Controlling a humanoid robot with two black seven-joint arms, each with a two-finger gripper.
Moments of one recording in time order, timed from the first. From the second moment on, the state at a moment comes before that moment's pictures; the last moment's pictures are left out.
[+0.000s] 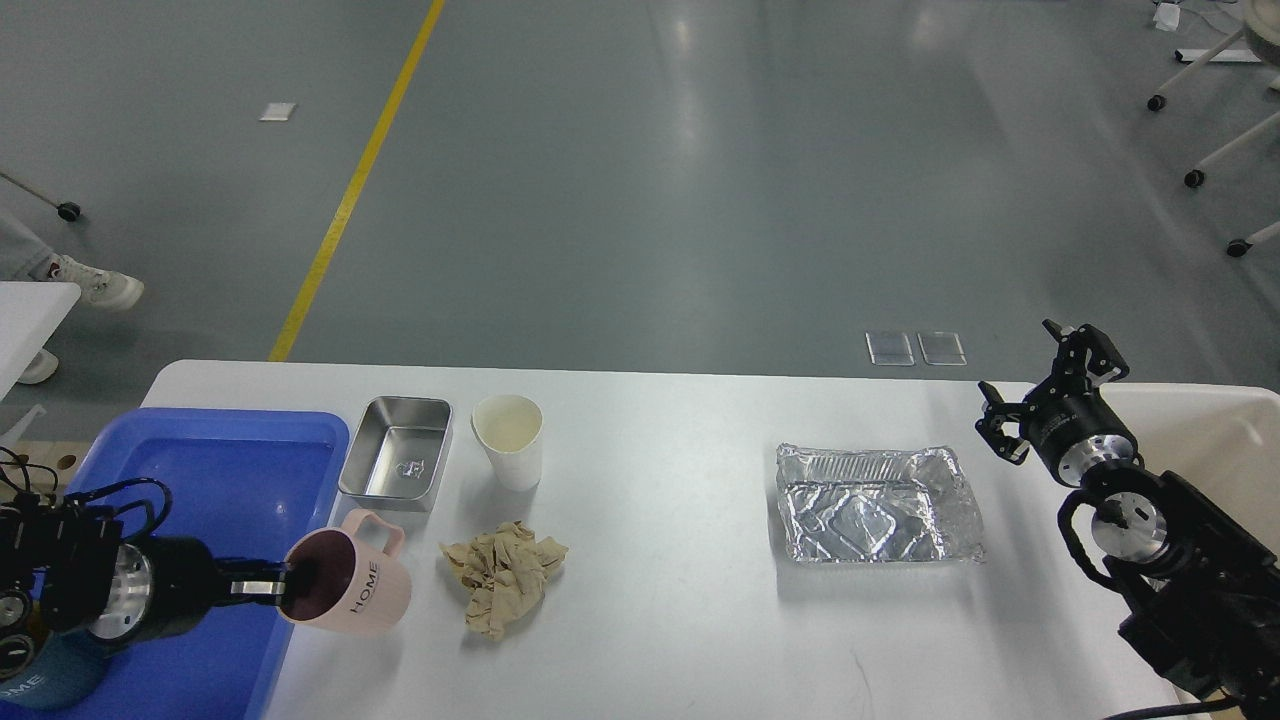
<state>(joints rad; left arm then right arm) -0.85 1.07 0.06 -1.61 1.26 -0.25 0.04 0.52 -0.29 1.16 0.57 -0.24 0.27 0.16</state>
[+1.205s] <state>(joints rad) -1.14 1.47 0.07 -1.61 1.08 -0.67 0.09 0.53 -0.25 1.16 0.58 -0.24 0.26 0.16</state>
